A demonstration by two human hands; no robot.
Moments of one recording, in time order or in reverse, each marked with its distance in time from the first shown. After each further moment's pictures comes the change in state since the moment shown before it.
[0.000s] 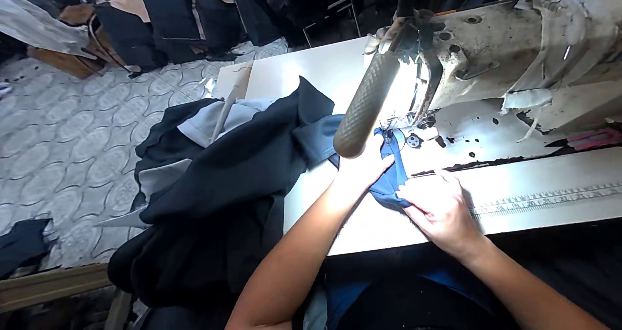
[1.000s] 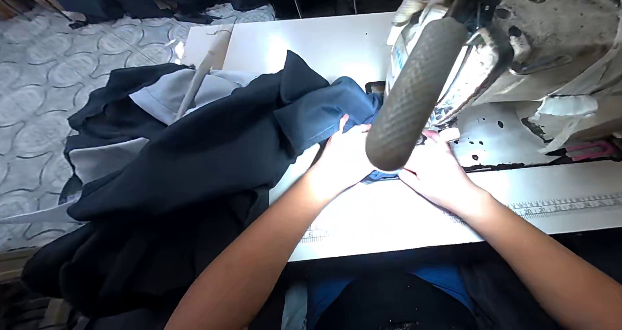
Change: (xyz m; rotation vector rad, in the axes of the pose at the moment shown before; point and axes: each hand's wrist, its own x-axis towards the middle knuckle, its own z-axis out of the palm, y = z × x) left_hand -0.006 -0.052 0.013 -0.150 0.140 0.437; right_hand 0.069 0.033 -0.001 -0.169 -0.413 -0.165
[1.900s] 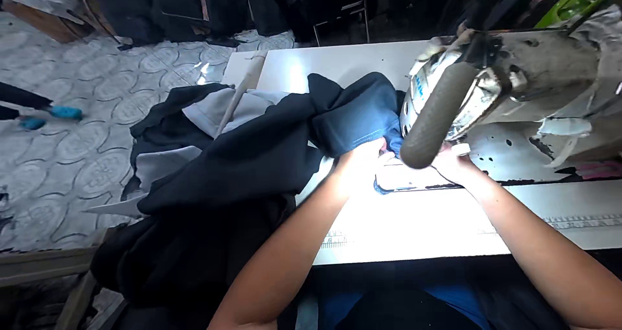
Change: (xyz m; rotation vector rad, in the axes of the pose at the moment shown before) left_hand 0.013 -0.008 0.002 -0.128 0.020 -0.282; right_hand 0.031 0.026 -0.008 0.468 -0.111 0.571
